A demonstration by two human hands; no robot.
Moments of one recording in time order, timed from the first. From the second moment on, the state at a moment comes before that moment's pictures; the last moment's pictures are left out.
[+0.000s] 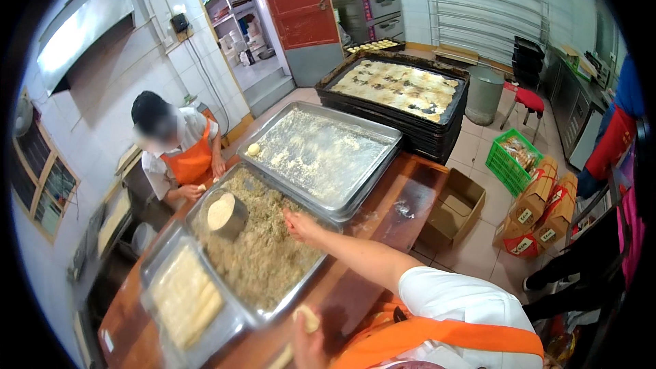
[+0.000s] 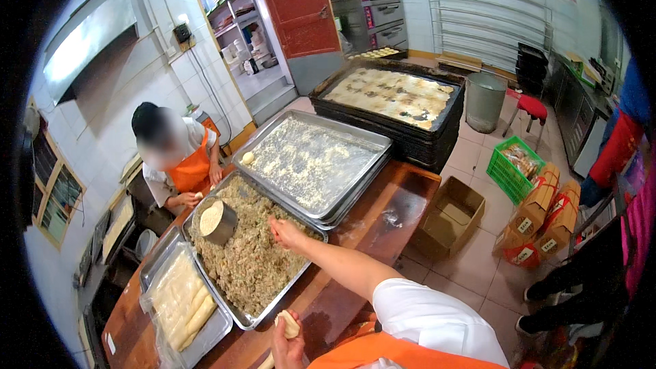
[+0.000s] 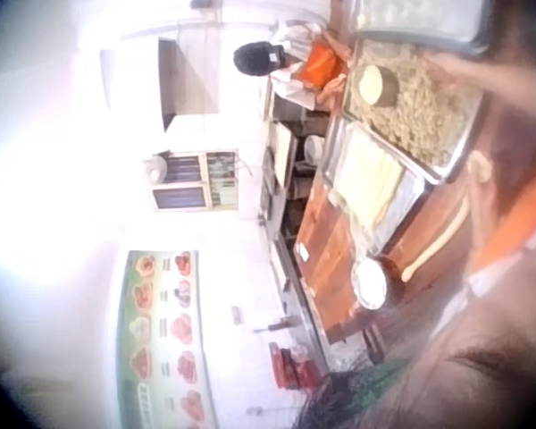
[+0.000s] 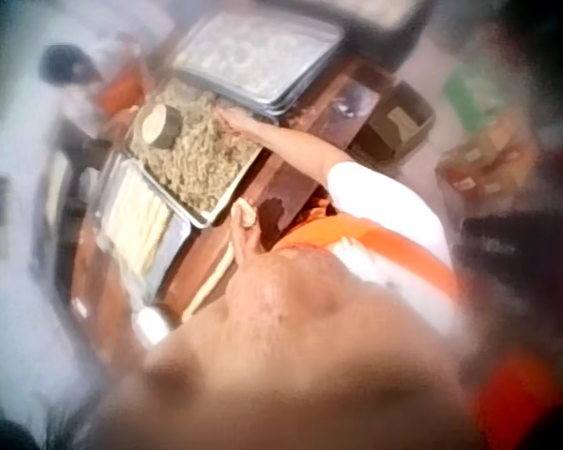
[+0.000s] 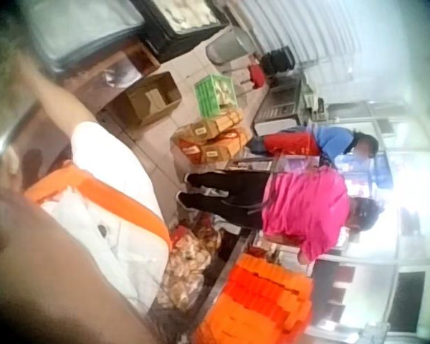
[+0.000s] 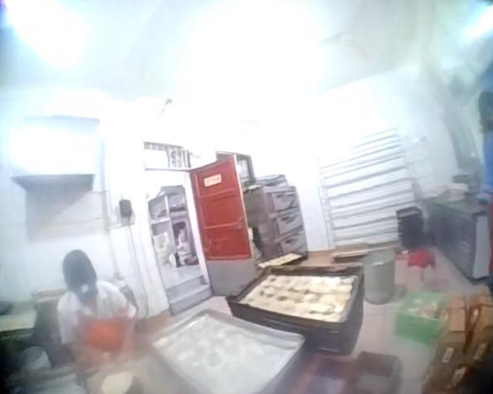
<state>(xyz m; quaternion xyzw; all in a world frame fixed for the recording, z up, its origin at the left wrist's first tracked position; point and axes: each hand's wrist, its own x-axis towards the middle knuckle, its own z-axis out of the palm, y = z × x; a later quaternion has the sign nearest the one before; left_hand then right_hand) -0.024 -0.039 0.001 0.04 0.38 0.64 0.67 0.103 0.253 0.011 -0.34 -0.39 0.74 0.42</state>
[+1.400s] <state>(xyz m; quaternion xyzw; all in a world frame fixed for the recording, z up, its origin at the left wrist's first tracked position) -0.007 0.113 0.028 0.14 0.42 0.71 0.55 0.105 0.159 0.042 -0.29 -0.85 0.20 0.38</state>
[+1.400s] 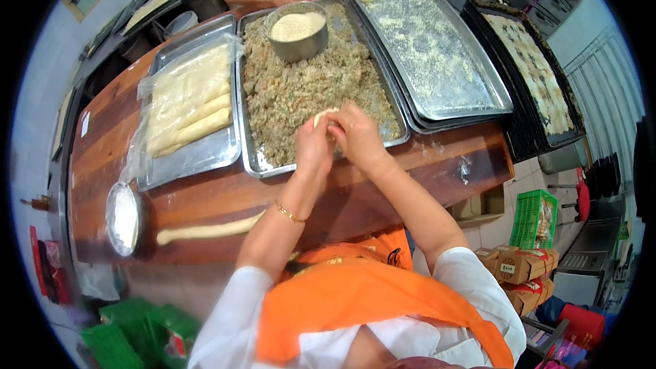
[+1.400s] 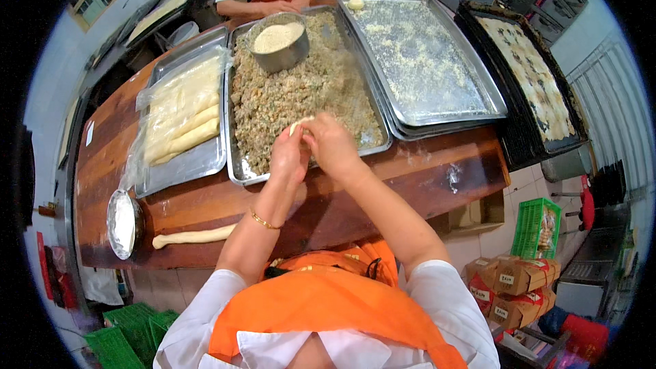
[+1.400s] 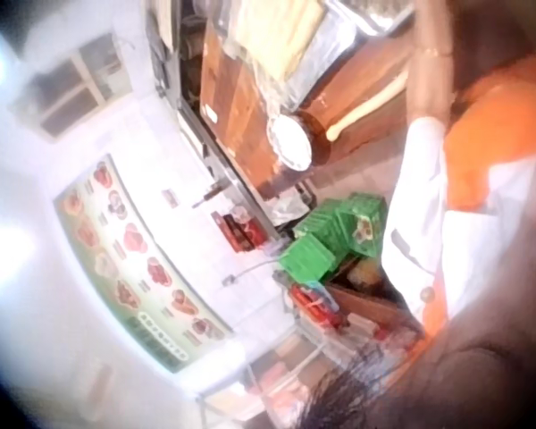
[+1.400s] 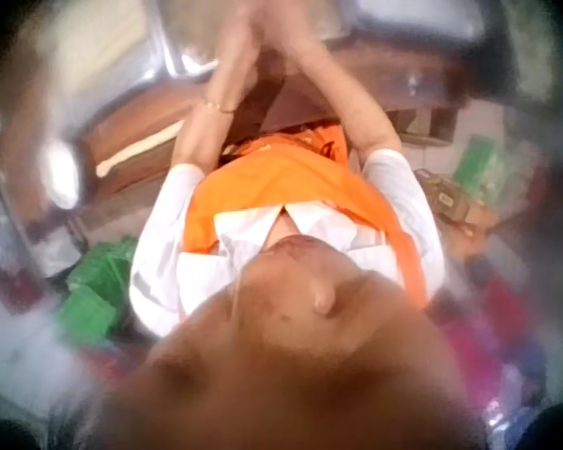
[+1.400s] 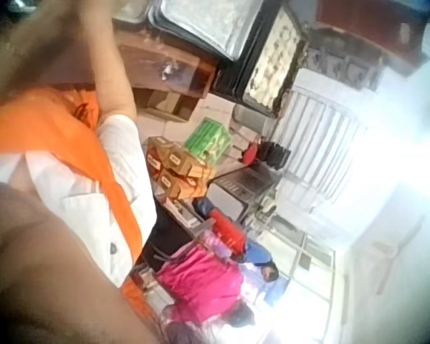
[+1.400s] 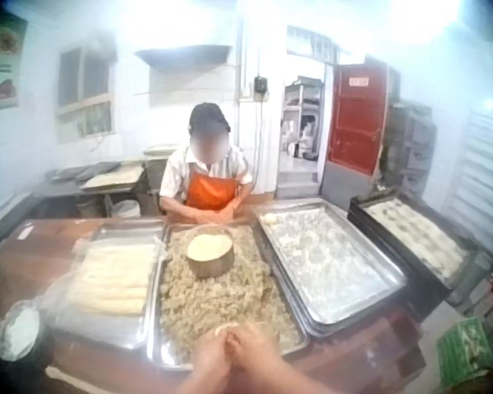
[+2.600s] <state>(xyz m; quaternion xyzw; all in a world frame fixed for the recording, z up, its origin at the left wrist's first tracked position) -0.030 0.122 0.010 -0.17 0.16 0.75 0.62 0.121 0.190 0.046 -0.35 -0.90 0.11 0.24</state>
